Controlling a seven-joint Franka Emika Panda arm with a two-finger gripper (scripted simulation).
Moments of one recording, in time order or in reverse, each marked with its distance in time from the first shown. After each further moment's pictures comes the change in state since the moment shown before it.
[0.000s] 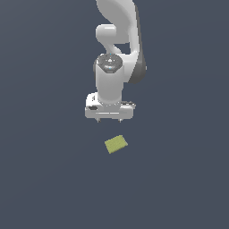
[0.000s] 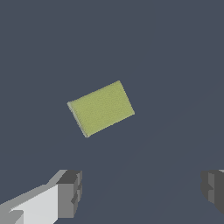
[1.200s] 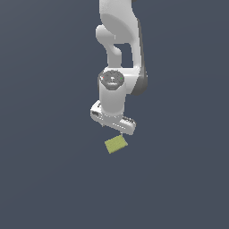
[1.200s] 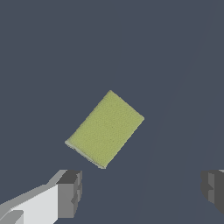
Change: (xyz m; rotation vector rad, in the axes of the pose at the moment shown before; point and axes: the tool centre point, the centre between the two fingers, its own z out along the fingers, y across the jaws) arm 0.023 -0.016 0.040 0.034 0.006 0.441
